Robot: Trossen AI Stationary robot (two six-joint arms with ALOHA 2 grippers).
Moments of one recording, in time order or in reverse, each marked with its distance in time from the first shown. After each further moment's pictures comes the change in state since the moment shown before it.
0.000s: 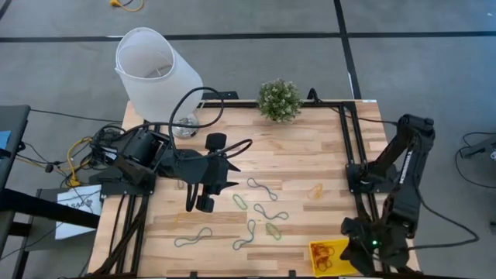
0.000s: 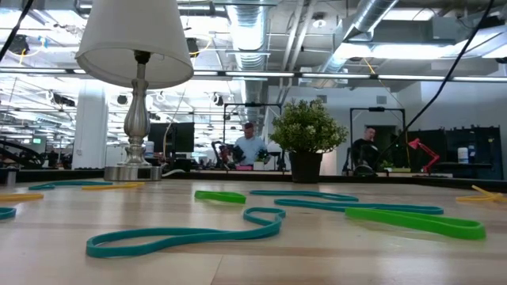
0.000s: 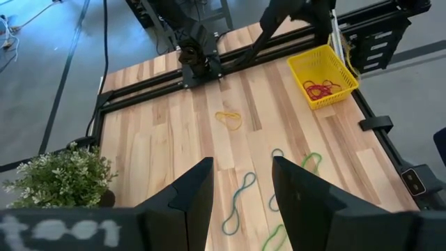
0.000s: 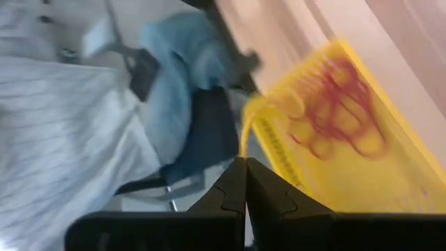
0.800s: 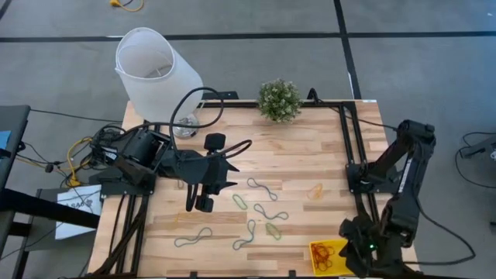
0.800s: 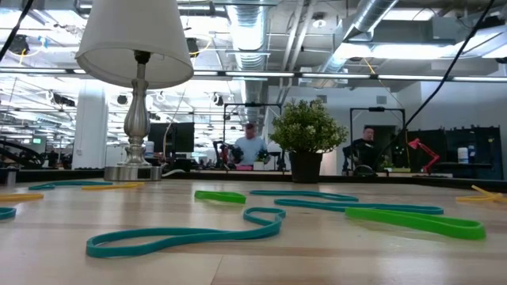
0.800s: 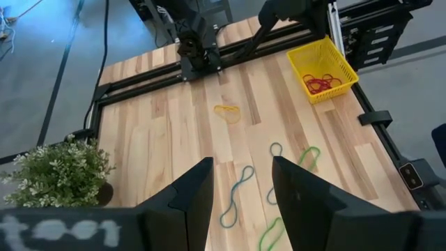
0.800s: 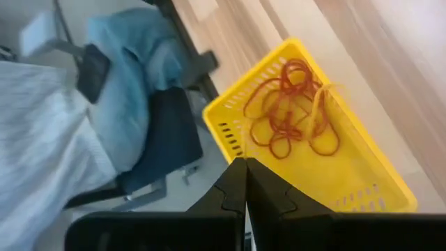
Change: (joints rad) left arm 0.000 0.000 0.000 -0.026 0.001 -0.019; right arm 0.002 0.109 0.057 -0.147 -0.021 0.059
